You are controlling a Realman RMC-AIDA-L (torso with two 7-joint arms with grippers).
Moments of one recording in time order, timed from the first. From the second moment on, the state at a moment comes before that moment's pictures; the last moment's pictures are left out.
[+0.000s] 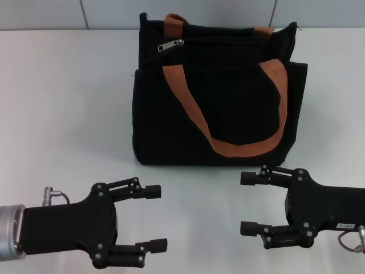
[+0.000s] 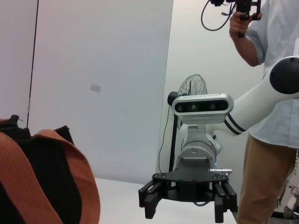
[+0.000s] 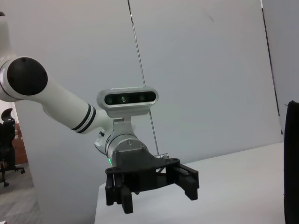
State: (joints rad) left arm -0.36 -2.07 0.77 0.45 1.93 1.91 -0.87; right arm 0.40 2.09 -0.74 -0.46 -1.95 -1.84 0.95
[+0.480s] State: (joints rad) left arm -0.33 -2.07 0.73 0.41 1.87 1.91 -0.82; right arm 0.42 2.09 -0.77 -0.43 -1.94 -1.82 0.95
